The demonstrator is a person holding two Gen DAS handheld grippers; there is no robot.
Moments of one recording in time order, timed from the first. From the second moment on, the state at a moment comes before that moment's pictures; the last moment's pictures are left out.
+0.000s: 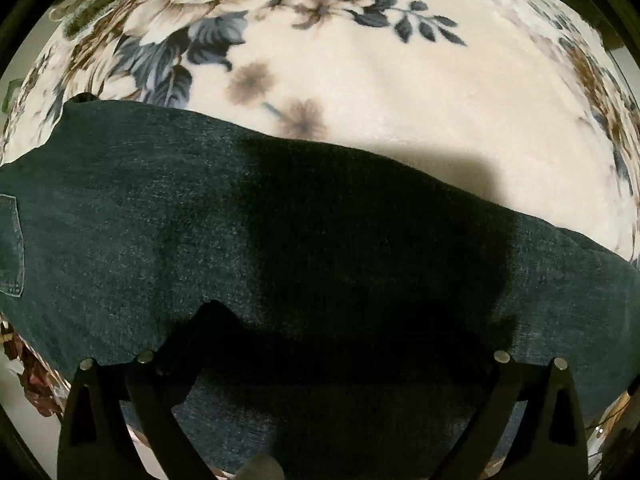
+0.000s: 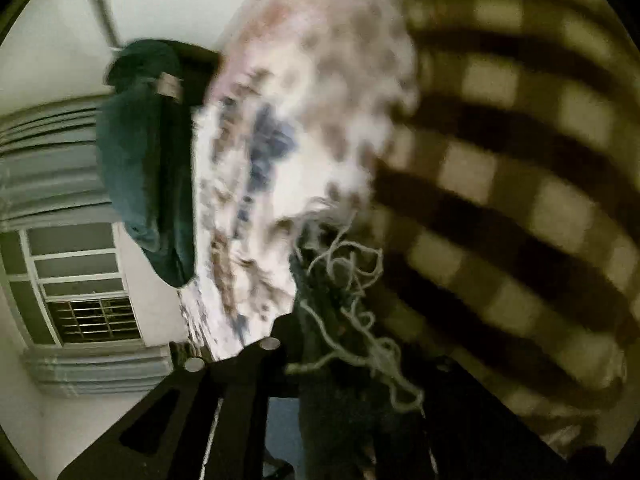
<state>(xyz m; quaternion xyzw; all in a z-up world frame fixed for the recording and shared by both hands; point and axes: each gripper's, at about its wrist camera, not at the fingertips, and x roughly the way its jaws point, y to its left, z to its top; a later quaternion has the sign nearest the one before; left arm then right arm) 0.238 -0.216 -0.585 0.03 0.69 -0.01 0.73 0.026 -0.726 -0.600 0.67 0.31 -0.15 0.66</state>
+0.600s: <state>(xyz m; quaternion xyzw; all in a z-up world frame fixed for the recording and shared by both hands) 0.223 -0.156 -0.525 -0.08 0.65 0.00 0.75 0.102 -0.600 -0.408 0.45 0.38 -0.16 0.79</state>
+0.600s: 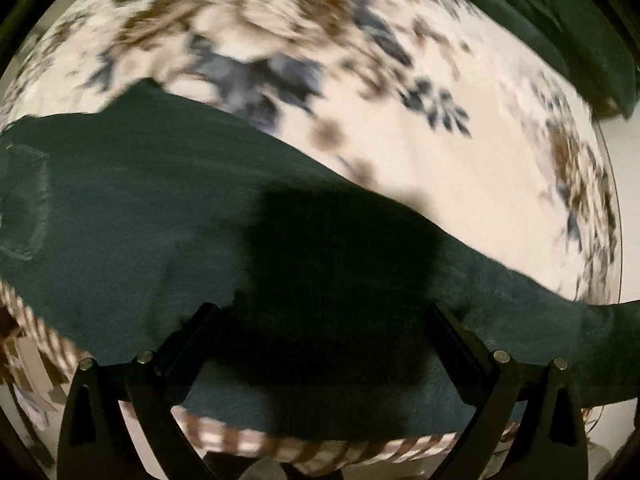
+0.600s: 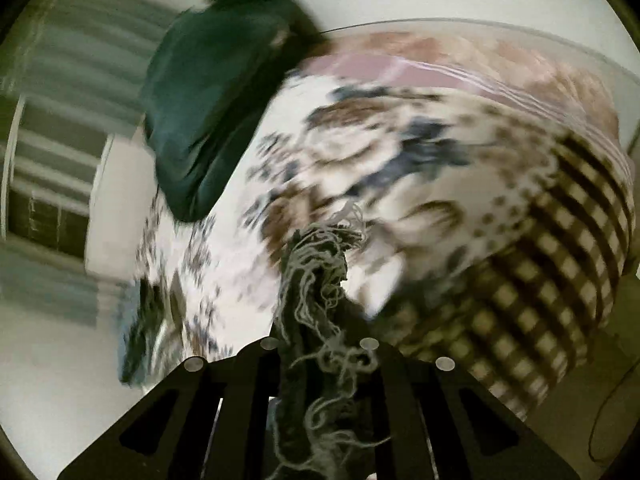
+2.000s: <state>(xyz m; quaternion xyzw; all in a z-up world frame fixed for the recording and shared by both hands) 0.227 0.028 -0.497 -0.15 0.64 0.05 0.76 0.177 -0.313 -0.499 0.30 0.63 -0.07 0.71</state>
